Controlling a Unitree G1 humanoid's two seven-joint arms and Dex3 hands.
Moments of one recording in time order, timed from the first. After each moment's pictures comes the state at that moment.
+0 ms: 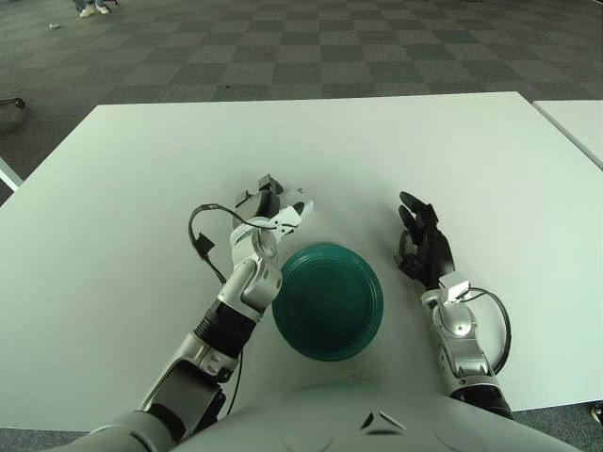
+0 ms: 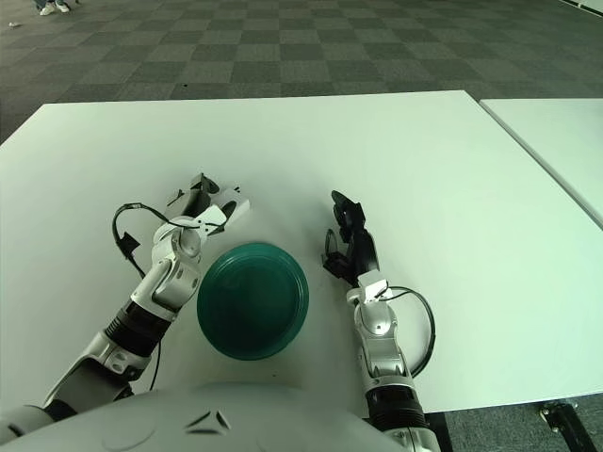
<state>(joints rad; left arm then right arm) -0.26 0.08 -0.43 0.05 0.76 0.76 0.01 0.16 -0.03 0.05 0.20 -0.06 -0.39 -0.02</state>
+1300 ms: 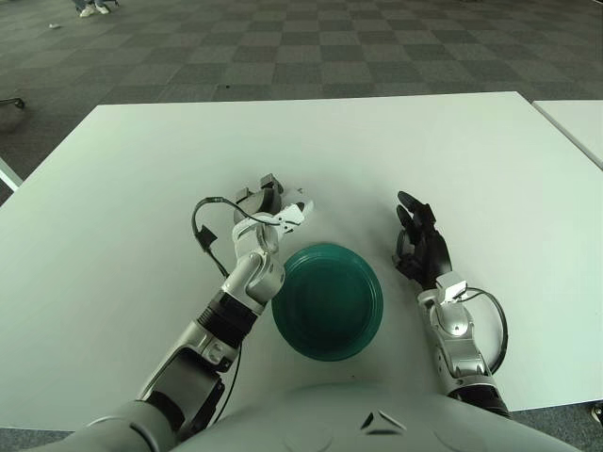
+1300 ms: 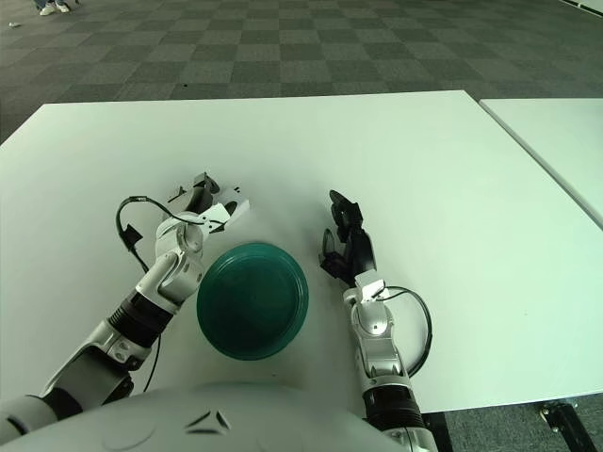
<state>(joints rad) -0.31 0.11 -0.47 0.09 0.78 0.79 -0.03 0.16 -0.02 0.06 0.20 -0.06 -0.41 -0.03</state>
